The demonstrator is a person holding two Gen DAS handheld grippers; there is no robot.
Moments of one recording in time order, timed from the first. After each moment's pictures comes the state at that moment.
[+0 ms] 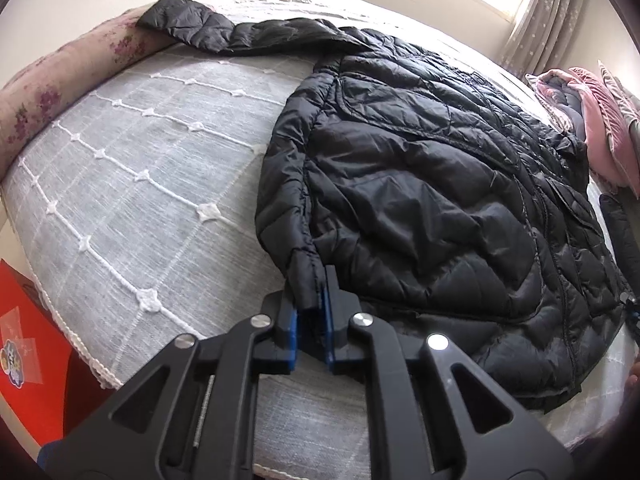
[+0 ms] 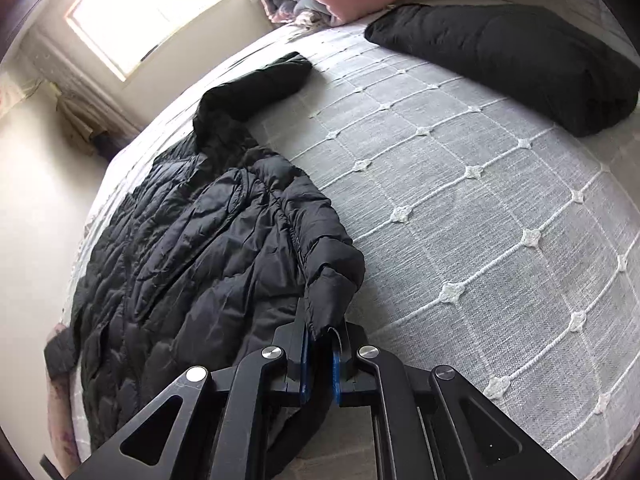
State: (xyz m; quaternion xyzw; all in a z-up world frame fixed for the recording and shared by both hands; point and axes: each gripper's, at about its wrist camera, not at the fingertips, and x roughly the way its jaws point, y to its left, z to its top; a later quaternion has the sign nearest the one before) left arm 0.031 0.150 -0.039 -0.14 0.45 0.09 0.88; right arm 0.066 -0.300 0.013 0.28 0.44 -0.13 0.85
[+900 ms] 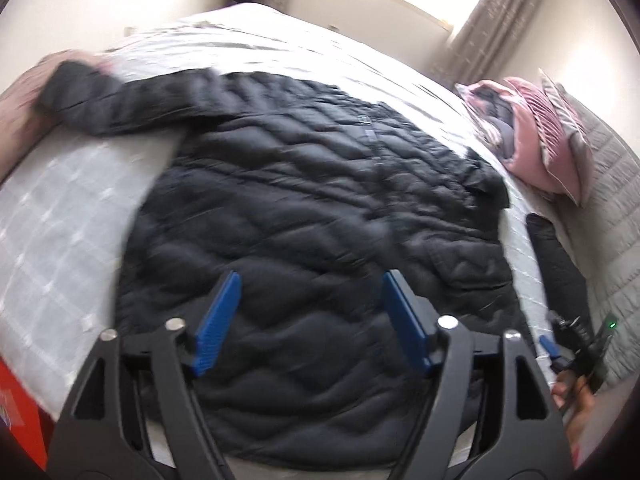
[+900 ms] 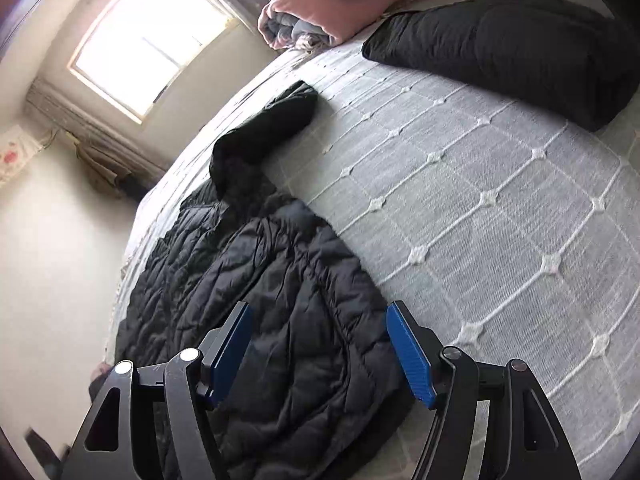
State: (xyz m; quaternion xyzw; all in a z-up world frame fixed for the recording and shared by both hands) left arm 0.120 0.060 0.064 -0.16 0.42 -0.04 0.89; right arm 0.085 -0.323 0.025 0.35 0.38 -0.10 0.85
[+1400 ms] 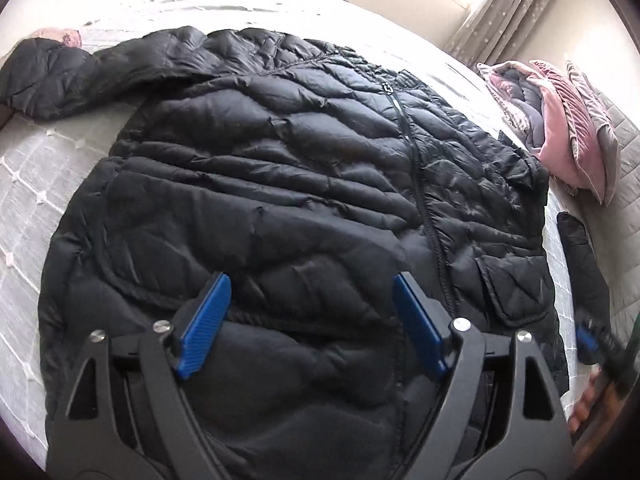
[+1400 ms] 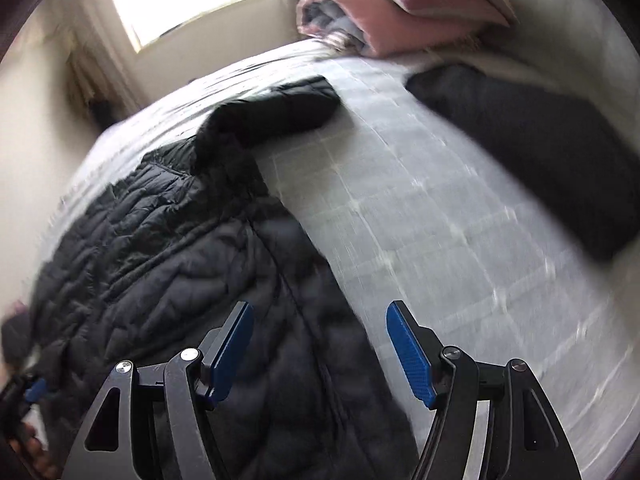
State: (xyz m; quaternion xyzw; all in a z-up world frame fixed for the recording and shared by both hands) left arm 0.196 0.049 -0.012 -0.16 0.47 -0.02 0.87; right arm 0.168 -0.288 0.037 0.13 0.43 -0.15 0.88
